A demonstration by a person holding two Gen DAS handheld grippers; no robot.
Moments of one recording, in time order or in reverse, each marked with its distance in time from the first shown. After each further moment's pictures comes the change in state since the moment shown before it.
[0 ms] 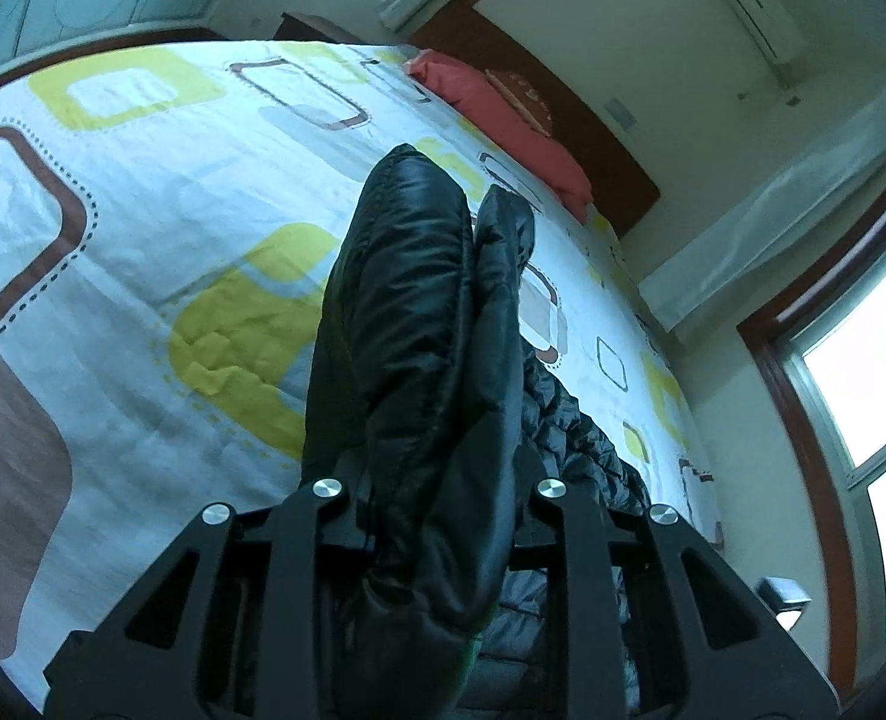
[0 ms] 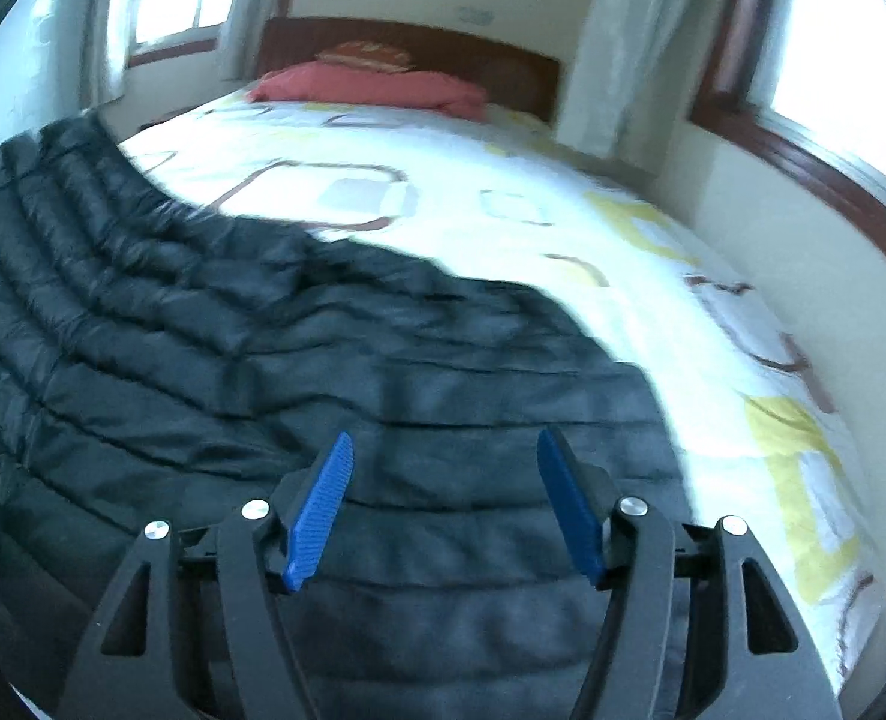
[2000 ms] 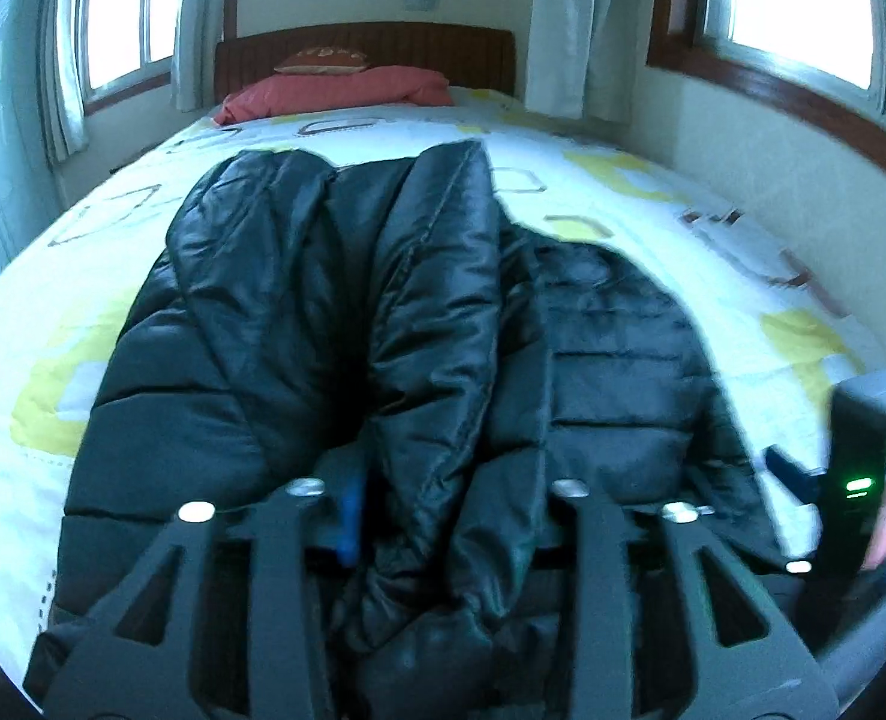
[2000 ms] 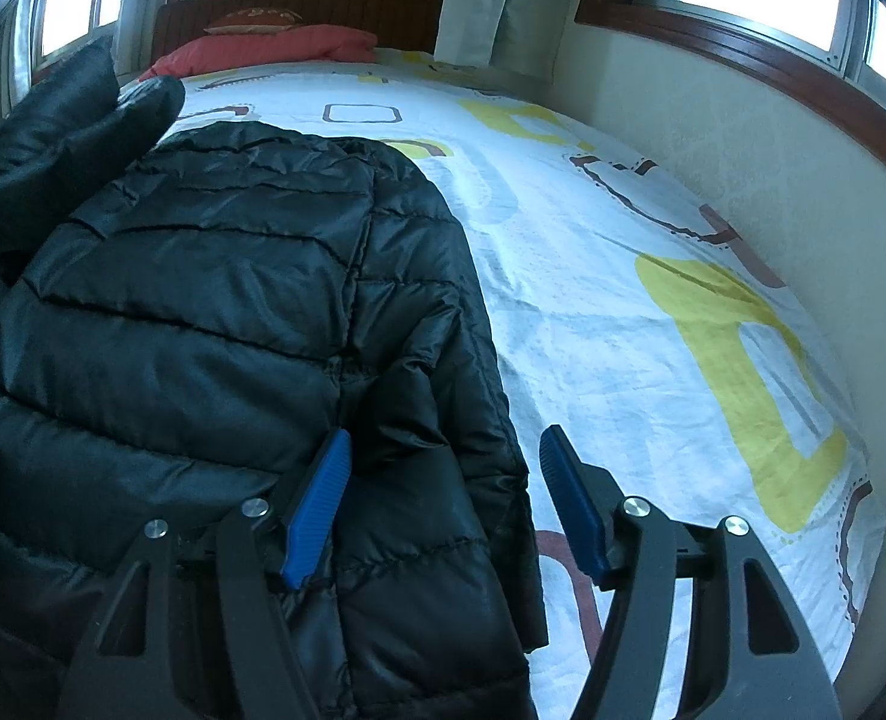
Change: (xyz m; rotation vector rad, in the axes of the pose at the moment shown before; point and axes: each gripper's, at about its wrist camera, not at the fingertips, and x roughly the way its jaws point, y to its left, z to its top) left arm 0.093 -0.188 -0.173 0.670 0.053 0.105; right arm 0.056 -0.084 -0.077 0.126 0.131 -0.120
